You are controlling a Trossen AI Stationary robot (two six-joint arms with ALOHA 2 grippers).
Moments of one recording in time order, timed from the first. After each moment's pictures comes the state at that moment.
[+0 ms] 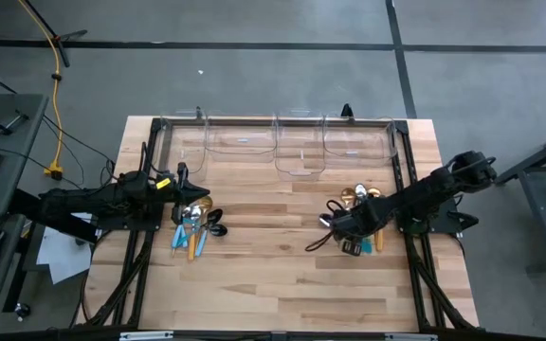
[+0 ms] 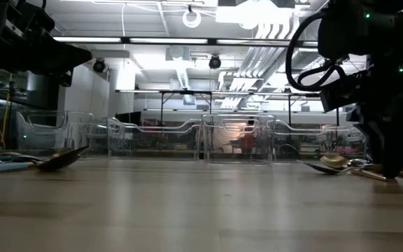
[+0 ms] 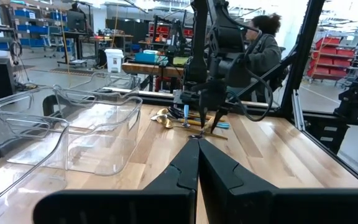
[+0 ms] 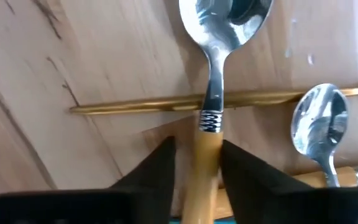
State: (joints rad) left arm 0.07 0.01 0.01 0.02 0.01 -0.08; right arm 0.31 1.50 0.71 -0.72 0.07 0.60
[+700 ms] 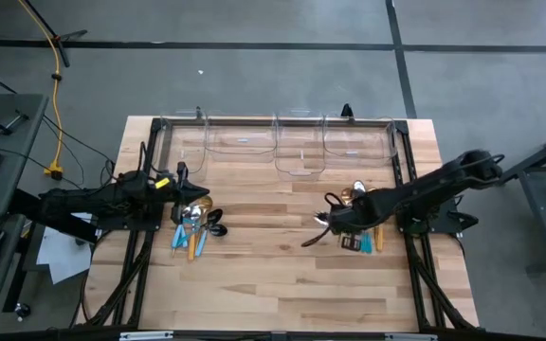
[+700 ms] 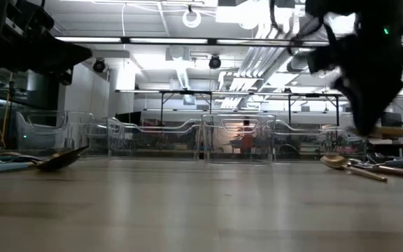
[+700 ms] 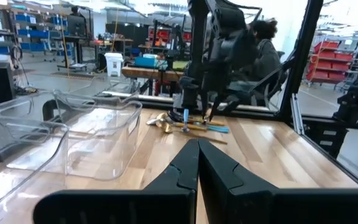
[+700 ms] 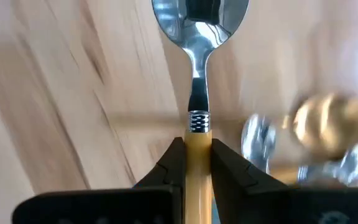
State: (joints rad) left arm 0.07 0.01 0.01 0.05 0.01 -0.09; right arm 0.29 1.42 0.88 -0.89 0.16 0.51
